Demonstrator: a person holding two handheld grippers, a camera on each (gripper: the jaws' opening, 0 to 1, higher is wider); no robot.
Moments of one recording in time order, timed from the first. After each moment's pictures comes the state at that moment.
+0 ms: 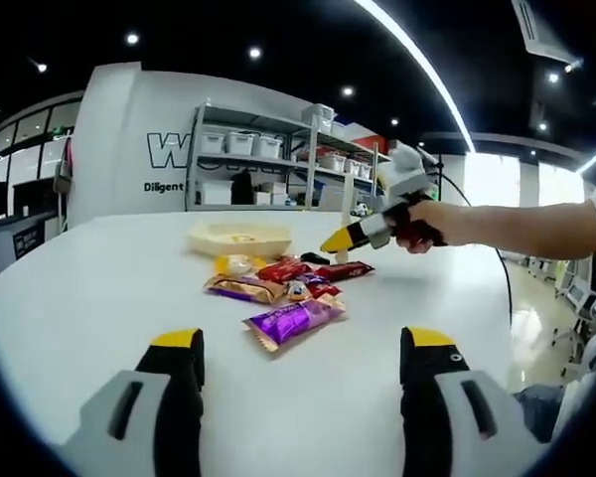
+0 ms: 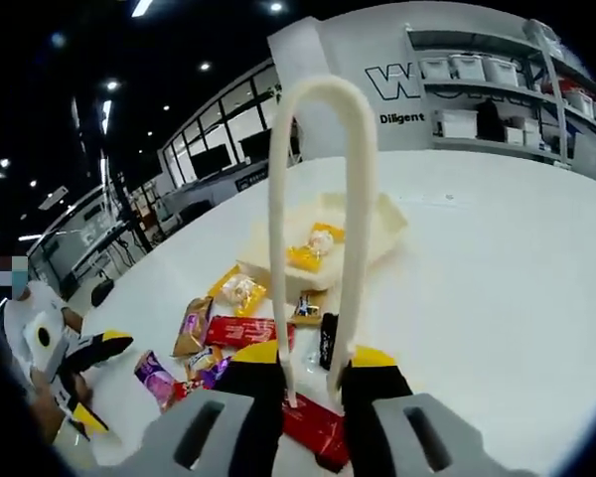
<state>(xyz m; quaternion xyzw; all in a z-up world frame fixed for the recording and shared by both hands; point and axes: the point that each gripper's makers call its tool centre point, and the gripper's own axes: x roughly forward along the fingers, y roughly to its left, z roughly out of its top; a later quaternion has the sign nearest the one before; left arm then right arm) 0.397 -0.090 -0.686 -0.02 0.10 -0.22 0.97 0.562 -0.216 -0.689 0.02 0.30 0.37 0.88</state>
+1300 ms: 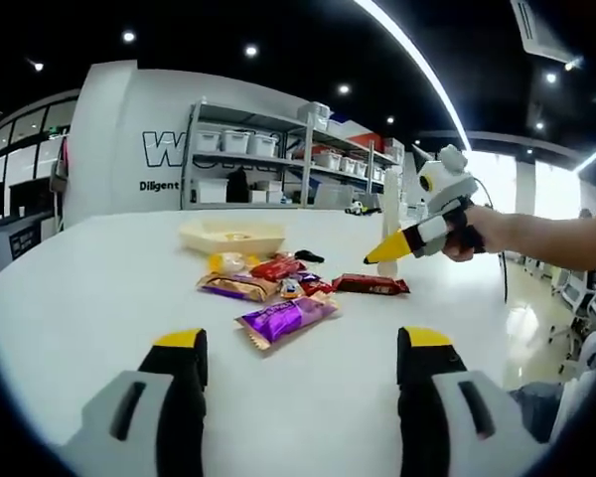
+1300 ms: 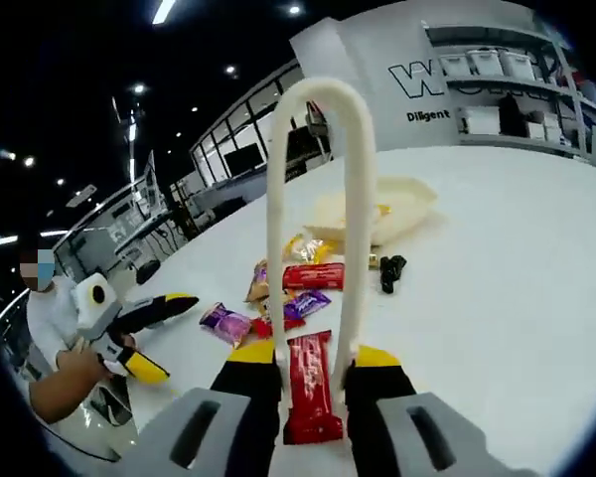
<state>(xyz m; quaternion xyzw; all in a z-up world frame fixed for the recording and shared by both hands) 0.393 -0.095 -0.686 -0.02 0.11 -0.23 0.97 0.473 -0.222 -0.677 0.02 0.29 0.44 0.85</state>
